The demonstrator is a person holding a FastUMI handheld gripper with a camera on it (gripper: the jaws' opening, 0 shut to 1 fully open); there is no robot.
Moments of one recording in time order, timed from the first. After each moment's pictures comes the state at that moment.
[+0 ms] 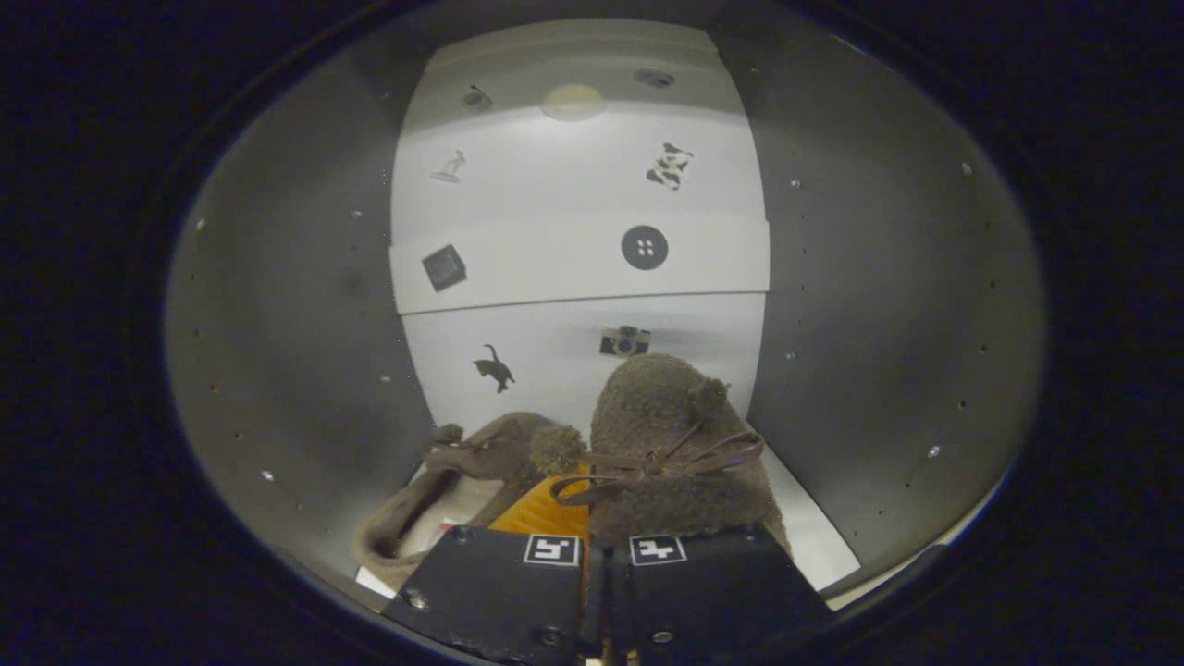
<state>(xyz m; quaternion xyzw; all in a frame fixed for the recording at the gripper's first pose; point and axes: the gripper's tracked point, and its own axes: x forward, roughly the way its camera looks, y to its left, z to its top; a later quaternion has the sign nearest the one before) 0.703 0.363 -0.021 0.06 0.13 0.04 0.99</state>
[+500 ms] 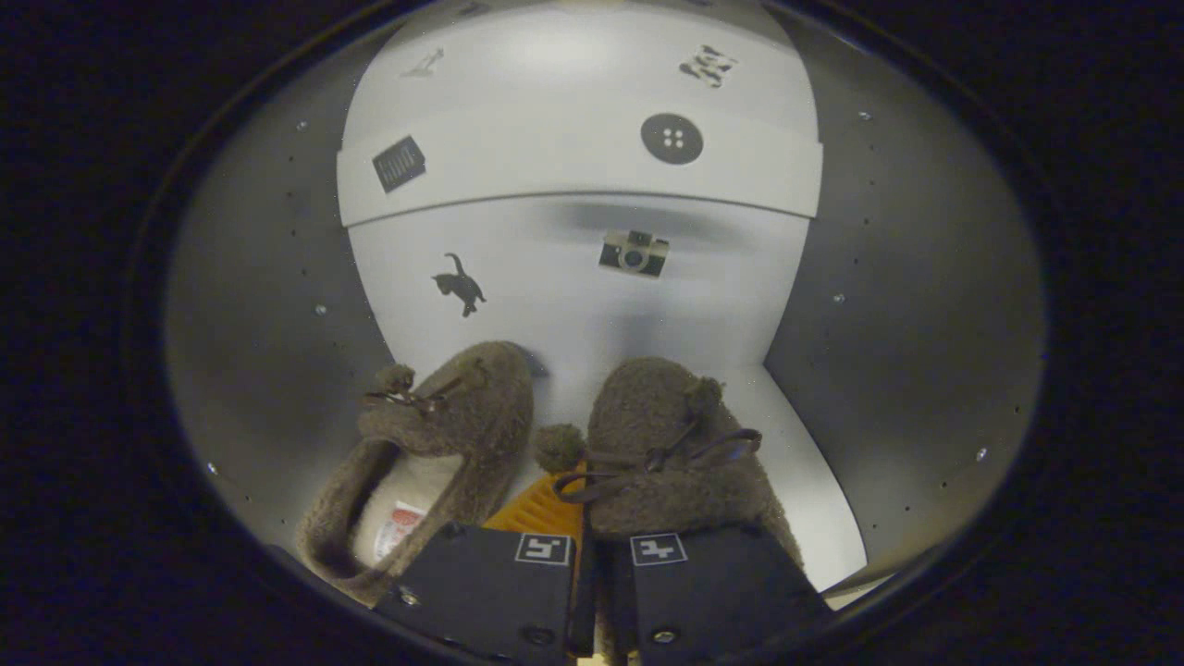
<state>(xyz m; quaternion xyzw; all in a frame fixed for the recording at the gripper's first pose) 0.725 0.371 -0.064 0.02 0.27 0.02 0.96</state>
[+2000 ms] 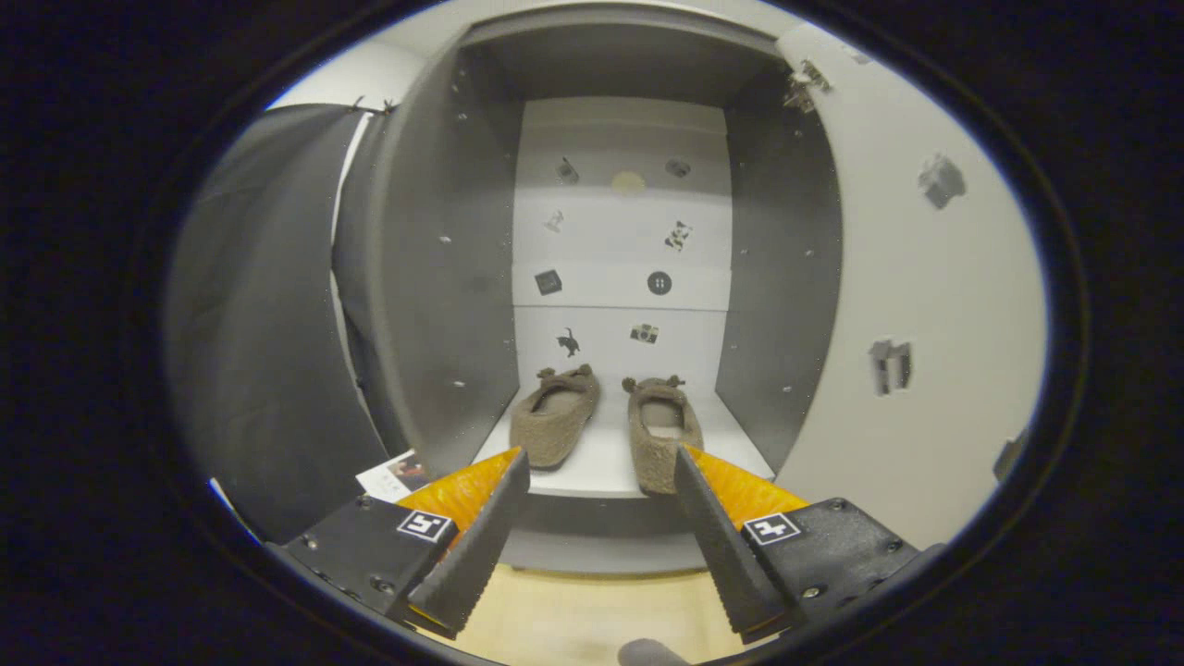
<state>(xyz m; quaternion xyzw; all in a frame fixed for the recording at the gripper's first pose) 0.438 0.367 0.014 0.02 0.08 0.08 0.99</state>
